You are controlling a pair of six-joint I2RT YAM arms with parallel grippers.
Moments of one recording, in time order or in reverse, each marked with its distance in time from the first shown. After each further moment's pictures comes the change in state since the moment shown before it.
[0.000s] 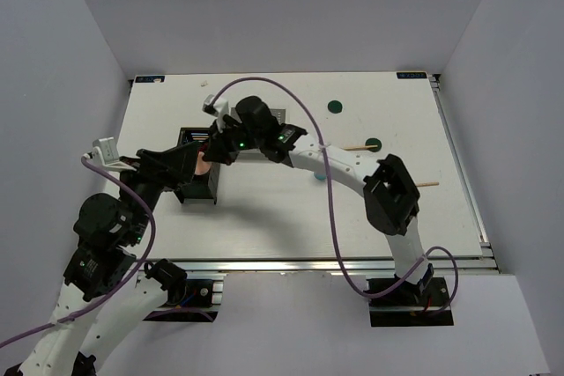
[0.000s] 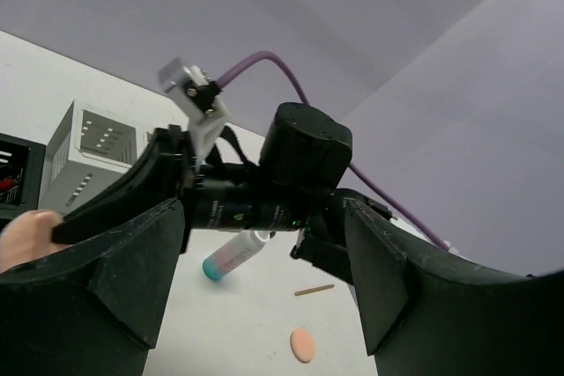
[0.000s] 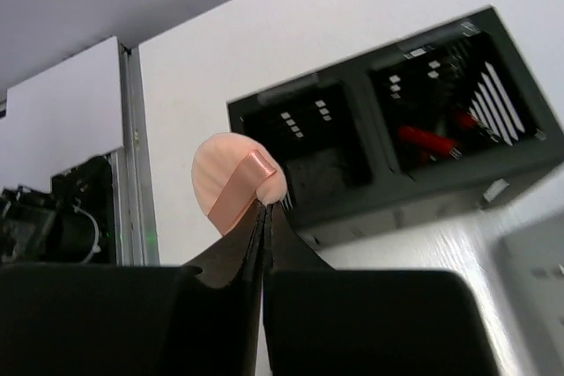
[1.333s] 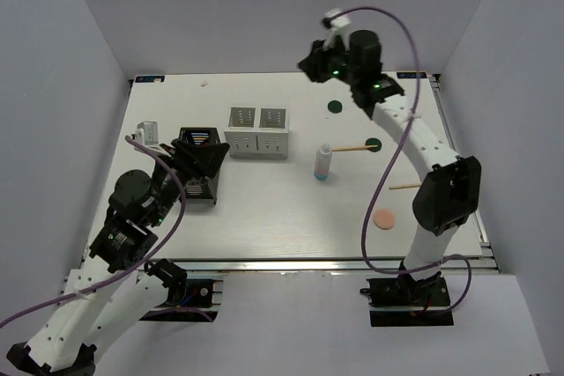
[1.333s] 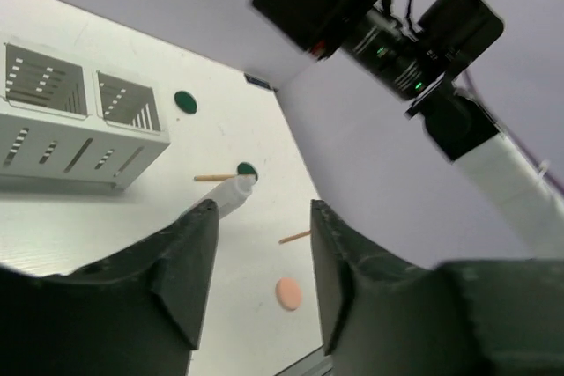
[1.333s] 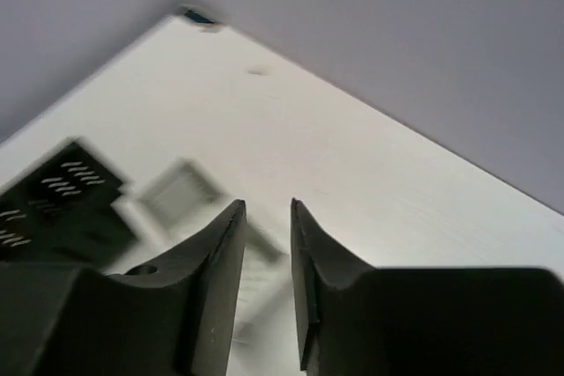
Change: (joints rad) left arm 0.000 0.130 -0.061 0.091 0.159 -0.046; right arm -0.395 -0.201 0.020 0.003 0.139 -0.075
